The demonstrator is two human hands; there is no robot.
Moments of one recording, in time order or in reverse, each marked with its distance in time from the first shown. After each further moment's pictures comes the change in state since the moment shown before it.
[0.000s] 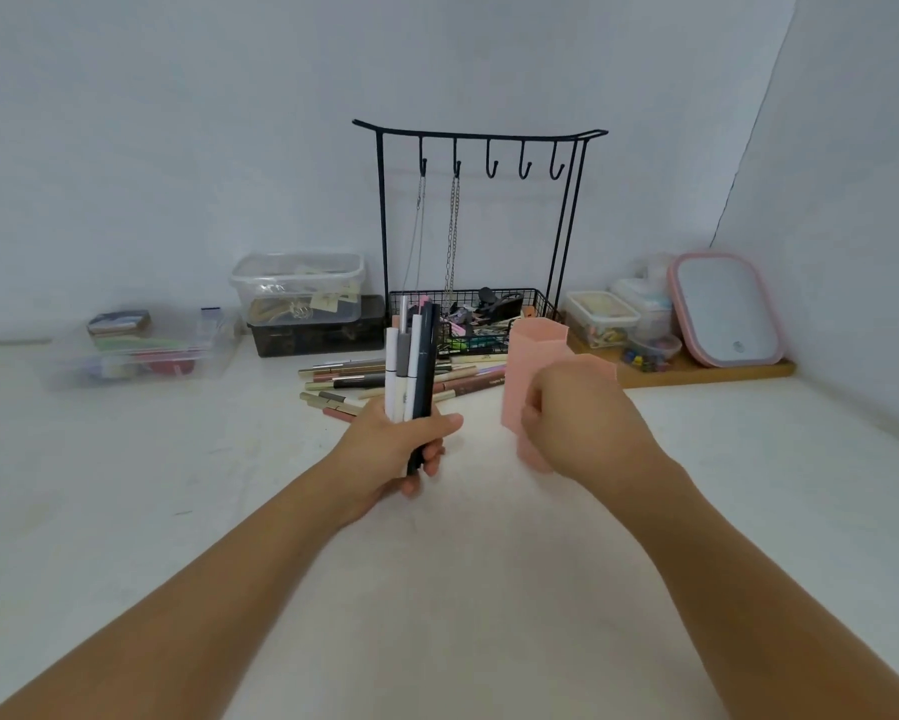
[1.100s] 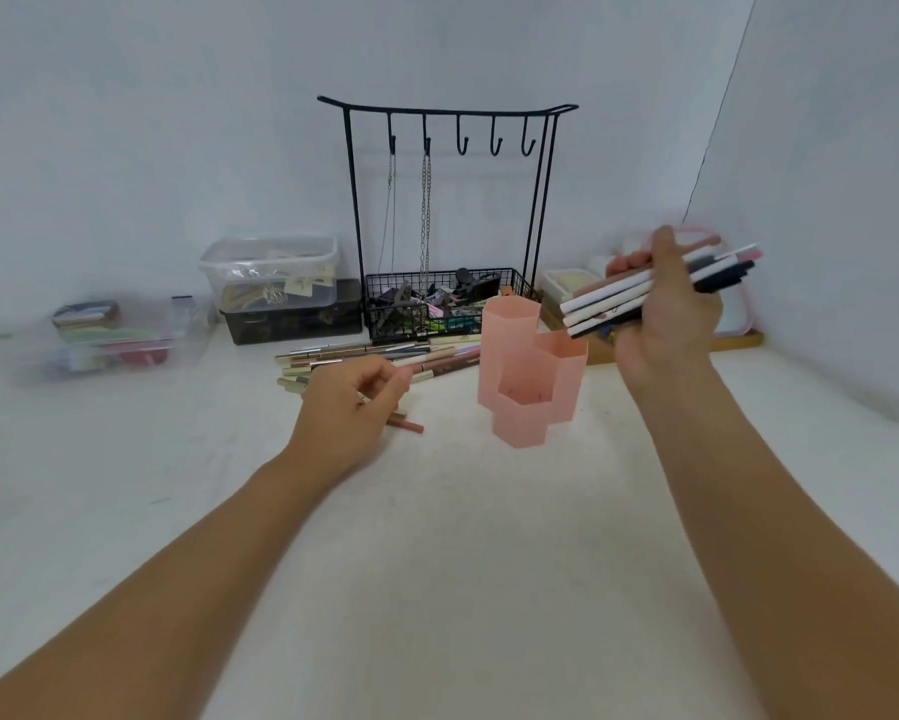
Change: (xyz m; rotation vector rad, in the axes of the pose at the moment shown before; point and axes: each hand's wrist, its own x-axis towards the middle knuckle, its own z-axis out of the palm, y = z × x) left_hand 0.014 -0.011 -0.016 0.591 0.289 0.483; right_hand 0.031 0.049 -0.041 2.110 0.638 0.283
